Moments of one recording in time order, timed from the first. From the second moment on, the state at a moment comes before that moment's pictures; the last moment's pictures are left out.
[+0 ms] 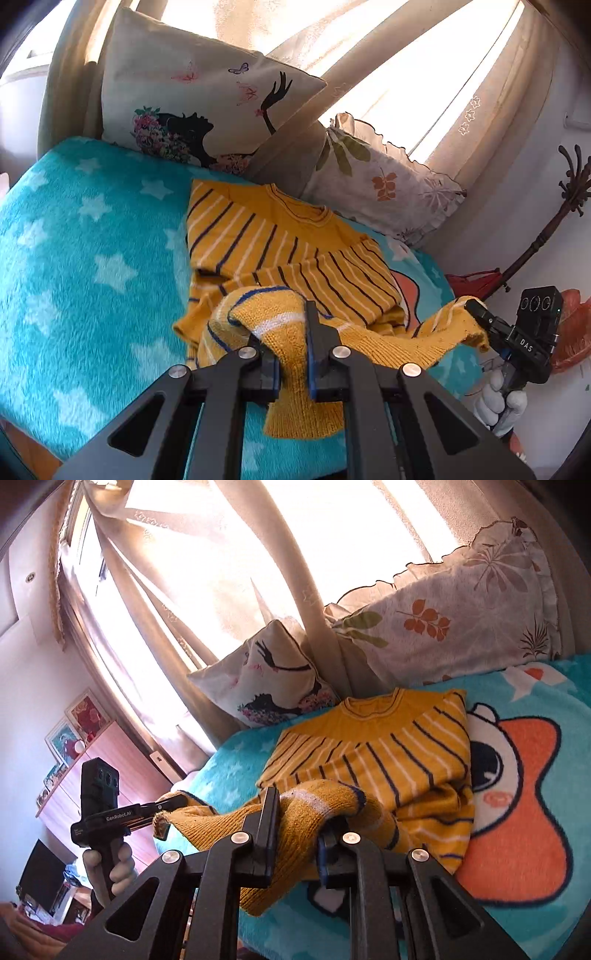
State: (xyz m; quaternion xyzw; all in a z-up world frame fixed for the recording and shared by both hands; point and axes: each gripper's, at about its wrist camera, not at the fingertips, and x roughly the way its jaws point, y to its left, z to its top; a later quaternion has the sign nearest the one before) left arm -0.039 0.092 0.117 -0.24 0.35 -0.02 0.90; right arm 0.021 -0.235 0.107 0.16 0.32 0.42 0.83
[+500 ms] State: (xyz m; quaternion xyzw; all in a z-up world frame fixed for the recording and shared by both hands) left arm 0.133 0.149 0.036 -0.38 0.43 0.00 0.82; right arm 0.203 -0.193 0.035 0.23 0.45 0.32 0.81
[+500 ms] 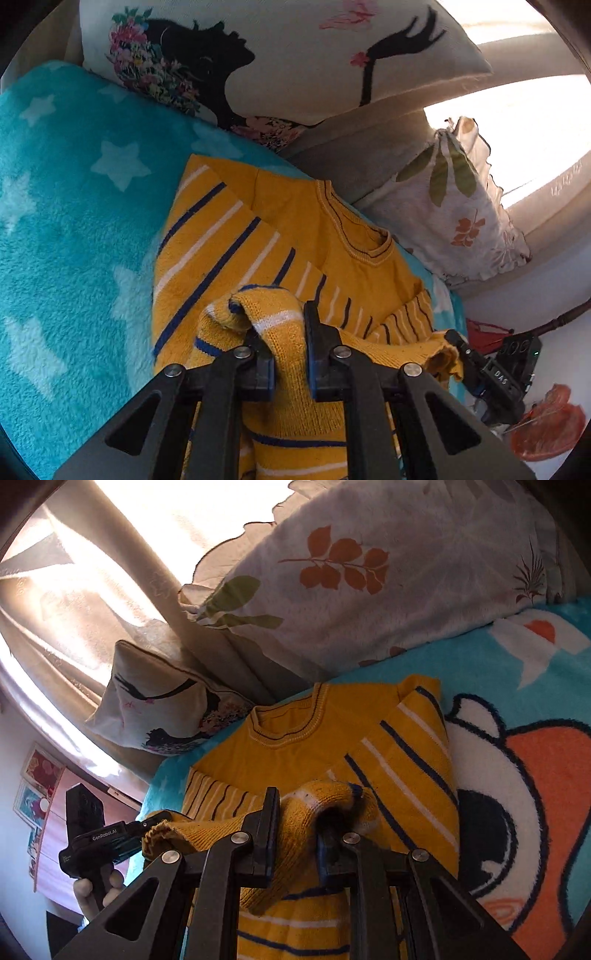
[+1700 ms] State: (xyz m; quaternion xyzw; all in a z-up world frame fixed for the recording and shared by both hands) left arm 0.122 0.134 0.051 -0.15 0.46 0.07 0.87; right arm 0.217 -0.236 0.023 0.29 0.44 0.28 0.80
